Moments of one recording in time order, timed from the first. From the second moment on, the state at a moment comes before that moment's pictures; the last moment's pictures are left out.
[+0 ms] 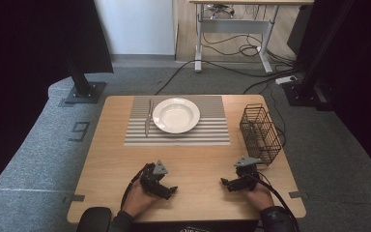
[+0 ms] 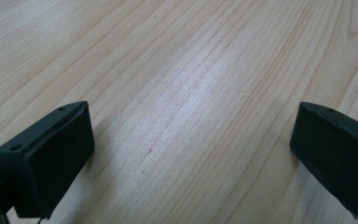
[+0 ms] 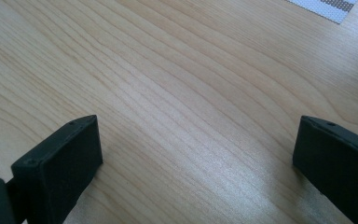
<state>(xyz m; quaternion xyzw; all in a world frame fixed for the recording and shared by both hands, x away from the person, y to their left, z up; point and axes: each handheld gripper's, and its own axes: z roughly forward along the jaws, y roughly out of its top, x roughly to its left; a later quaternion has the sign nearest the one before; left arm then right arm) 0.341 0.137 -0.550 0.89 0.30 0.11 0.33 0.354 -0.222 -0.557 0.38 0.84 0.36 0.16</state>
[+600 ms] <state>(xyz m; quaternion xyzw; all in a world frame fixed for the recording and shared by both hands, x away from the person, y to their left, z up) 0.343 0.137 -0.548 0.88 0.31 0.10 0.34 0.354 -0.222 -0.557 0.38 0.84 0.36 0.16</state>
